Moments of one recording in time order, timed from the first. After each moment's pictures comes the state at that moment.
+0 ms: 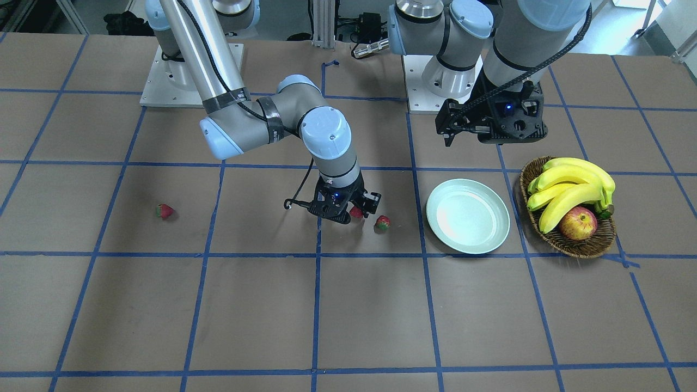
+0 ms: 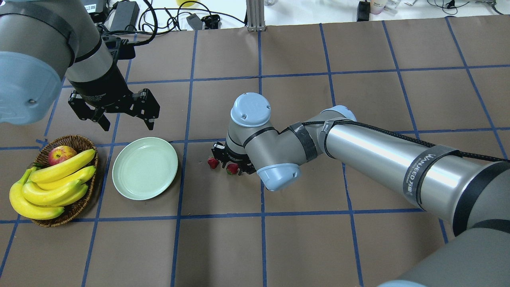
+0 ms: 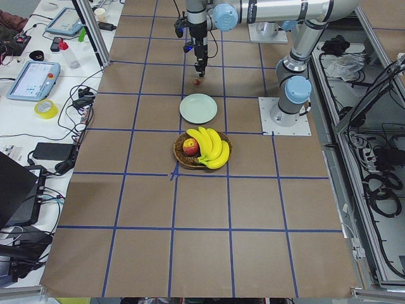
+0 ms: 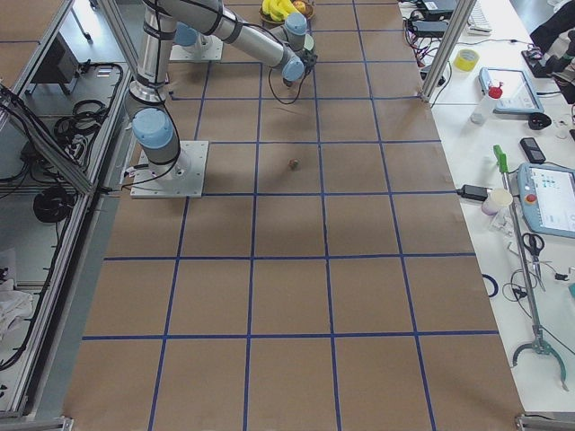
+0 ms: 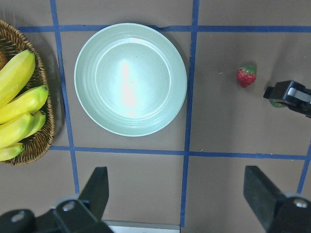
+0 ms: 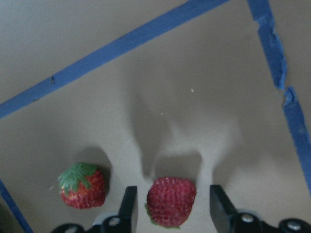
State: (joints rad) left arm -1.55 -1.54 -1.69 -1.58 1.64 -0.01; right arm 2.05 -1.09 1.83 -2.41 -1.37 0.90
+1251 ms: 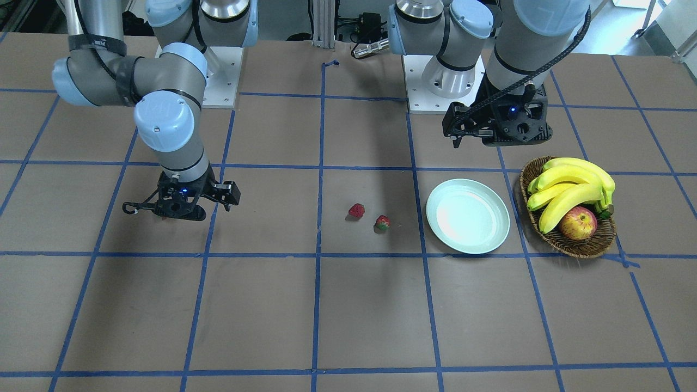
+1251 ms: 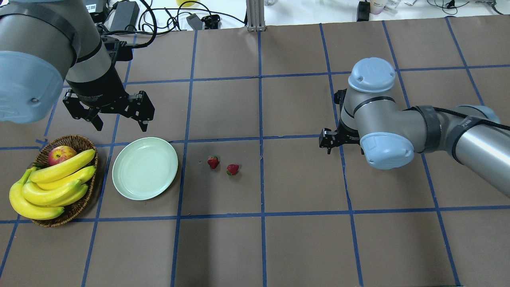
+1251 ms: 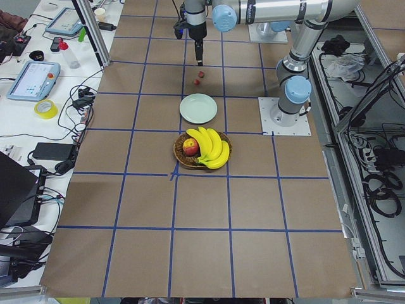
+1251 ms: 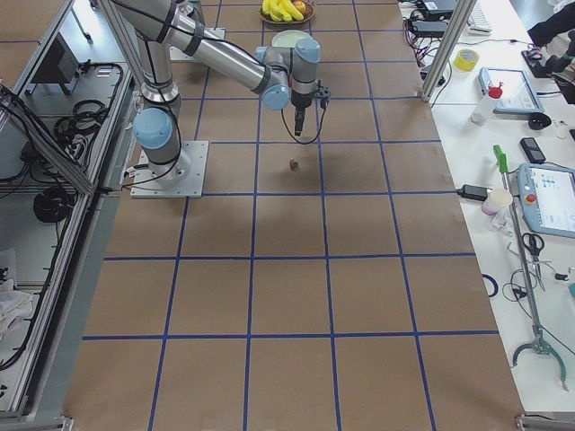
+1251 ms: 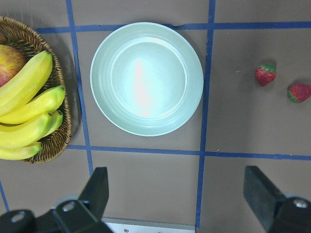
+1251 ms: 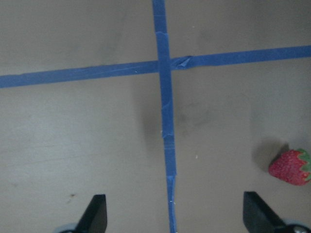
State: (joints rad) left arm -1.55 -1.55 -1.69 -1.58 1.71 0.00; right arm 1.57 -1.38 2.07 -2.18 -1.63 0.09
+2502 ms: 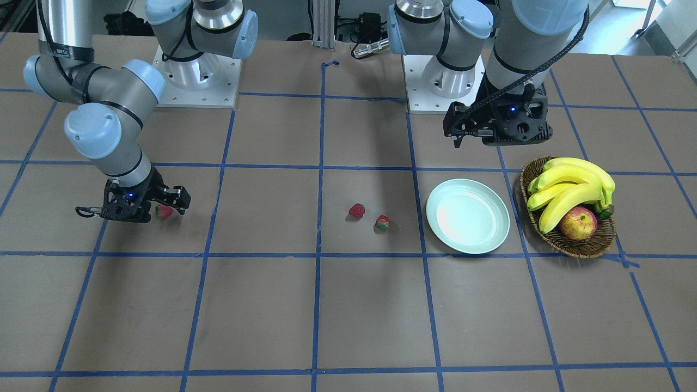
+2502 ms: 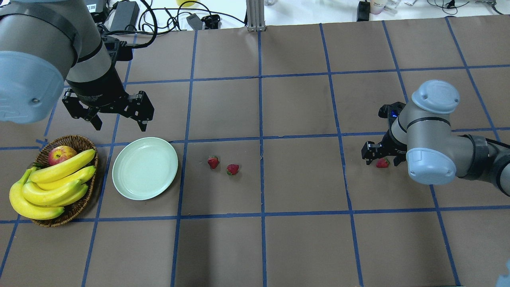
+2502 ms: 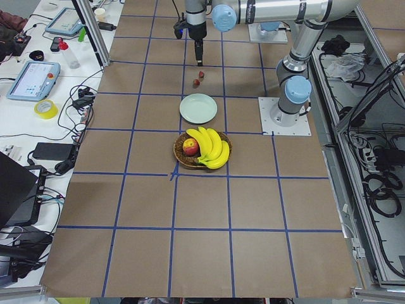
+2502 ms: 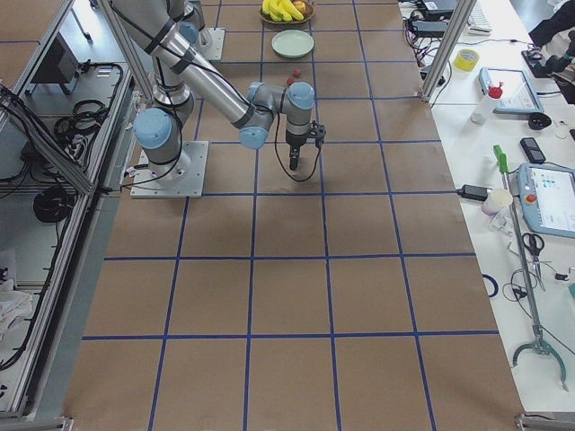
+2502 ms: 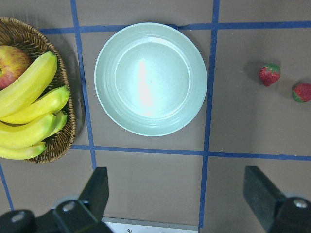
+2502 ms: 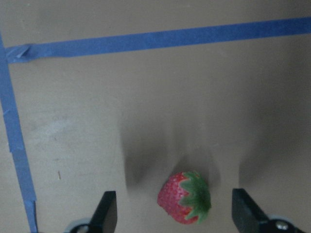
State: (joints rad) left arm -1.56 -1.55 -1.69 -1.58 1.72 0.00; right arm 1.33 -1.36 2.21 -2.37 -1.58 -0.15
